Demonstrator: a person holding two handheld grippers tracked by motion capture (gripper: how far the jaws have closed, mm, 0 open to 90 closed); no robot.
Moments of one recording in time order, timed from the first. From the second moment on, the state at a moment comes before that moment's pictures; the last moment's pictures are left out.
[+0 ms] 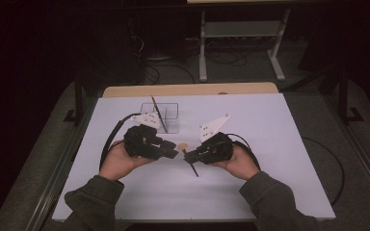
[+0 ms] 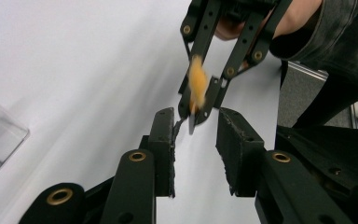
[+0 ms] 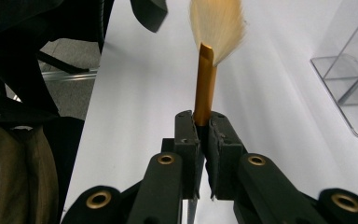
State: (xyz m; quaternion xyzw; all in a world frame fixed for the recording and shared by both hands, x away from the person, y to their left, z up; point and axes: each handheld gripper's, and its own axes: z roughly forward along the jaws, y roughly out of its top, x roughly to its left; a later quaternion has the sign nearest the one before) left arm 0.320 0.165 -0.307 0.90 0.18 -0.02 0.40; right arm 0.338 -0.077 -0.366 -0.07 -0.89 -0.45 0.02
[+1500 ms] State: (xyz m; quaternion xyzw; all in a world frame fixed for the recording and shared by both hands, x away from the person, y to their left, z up) left arm 0.304 0.210 -0.349 0.88 0.23 0.01 0.42; right arm 0.366 -0.125 -0.357 -0.15 -0.88 -0.46 0.01
